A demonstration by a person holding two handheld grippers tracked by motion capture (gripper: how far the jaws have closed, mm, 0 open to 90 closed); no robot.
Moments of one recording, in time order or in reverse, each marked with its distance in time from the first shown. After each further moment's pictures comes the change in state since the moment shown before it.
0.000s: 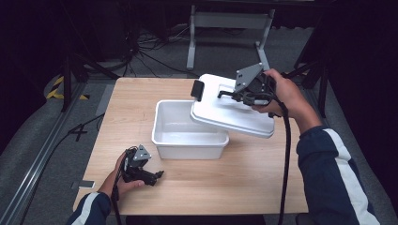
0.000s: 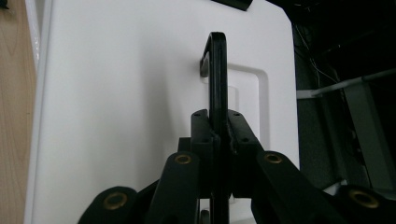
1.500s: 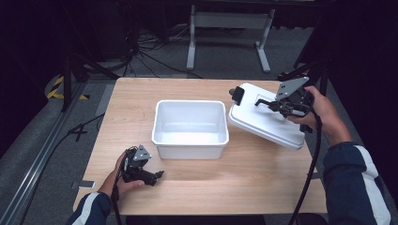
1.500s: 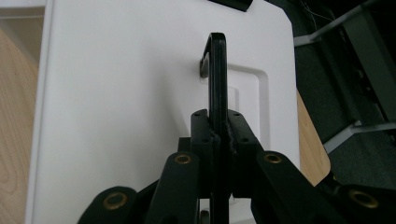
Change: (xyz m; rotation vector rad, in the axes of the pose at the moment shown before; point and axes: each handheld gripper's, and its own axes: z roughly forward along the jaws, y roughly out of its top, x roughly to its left) left arm 0.000 0.000 0.001 -0.006 0.004 -0.002; right arm -0.003 -0.123 0.000 0.068 -0.030 0.198
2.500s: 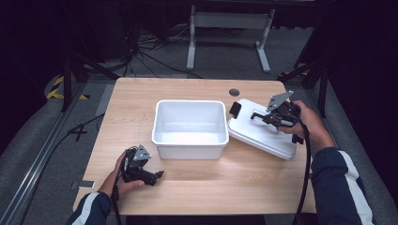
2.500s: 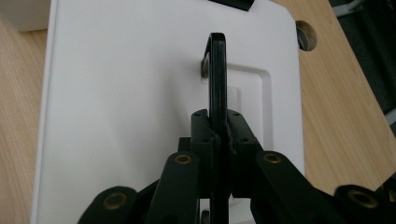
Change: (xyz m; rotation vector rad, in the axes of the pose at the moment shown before) left arm 0.000 0.000 0.000 0.000 -0.001 -0.001; right arm 0.013 -0.031 0.064 0.062 0.084 0.063
